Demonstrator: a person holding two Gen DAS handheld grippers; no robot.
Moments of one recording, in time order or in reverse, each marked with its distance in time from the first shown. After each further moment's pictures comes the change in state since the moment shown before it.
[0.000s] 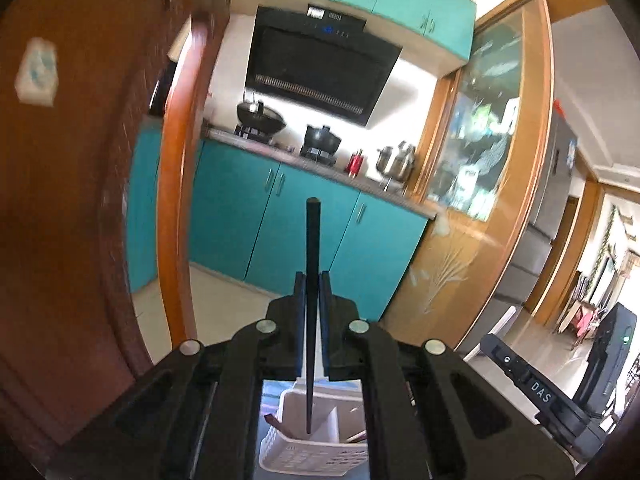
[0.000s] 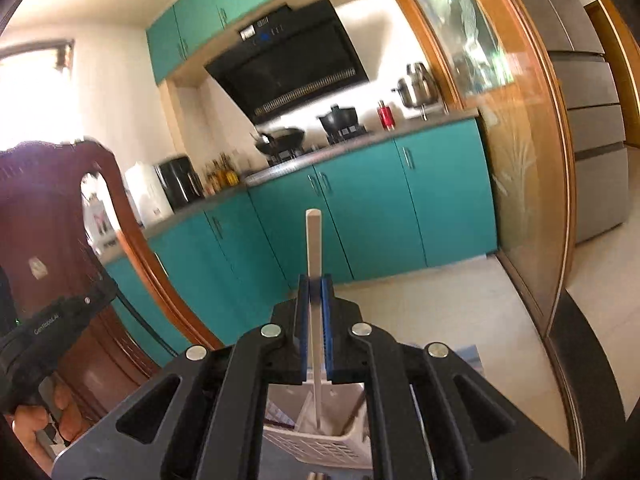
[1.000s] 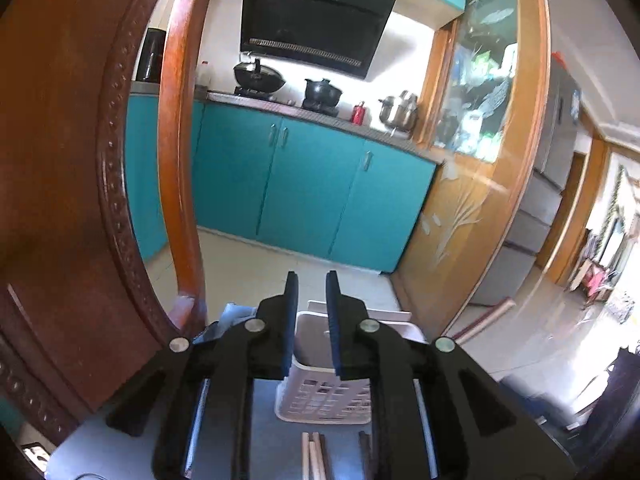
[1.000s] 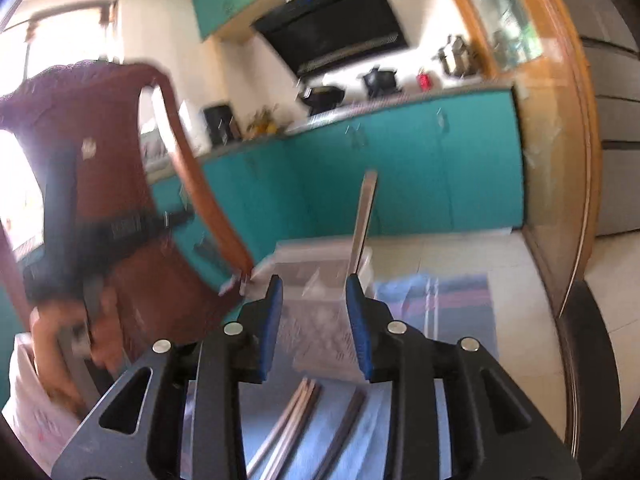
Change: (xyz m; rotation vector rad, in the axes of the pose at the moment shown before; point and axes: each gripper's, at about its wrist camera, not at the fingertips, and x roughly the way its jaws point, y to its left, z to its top) left arm -0.016 0.001 -0.066 0.067 0.111 0.008; right arm -0.048 -0.031 -0.102 -0.113 0.160 0.161
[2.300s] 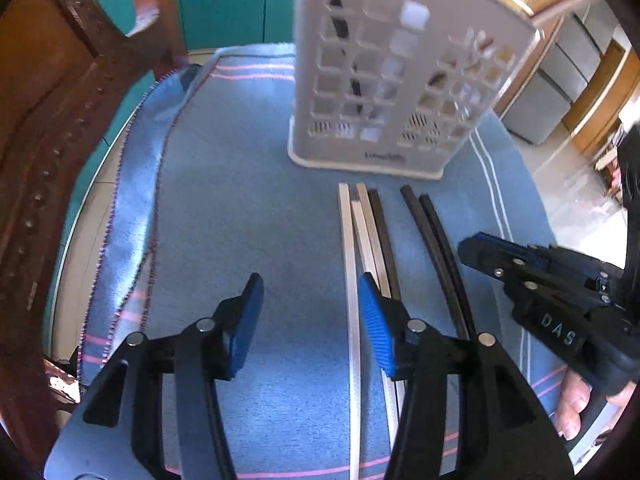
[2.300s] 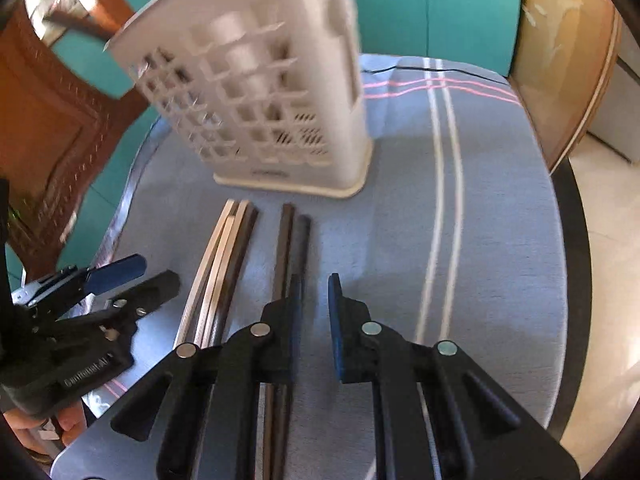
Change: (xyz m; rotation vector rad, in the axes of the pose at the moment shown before) left arm 0.074 0.008 -0.177 0.110 0.715 0.107; right arm 0.128 -0.018 -0.086 0.031 0.647 -0.191
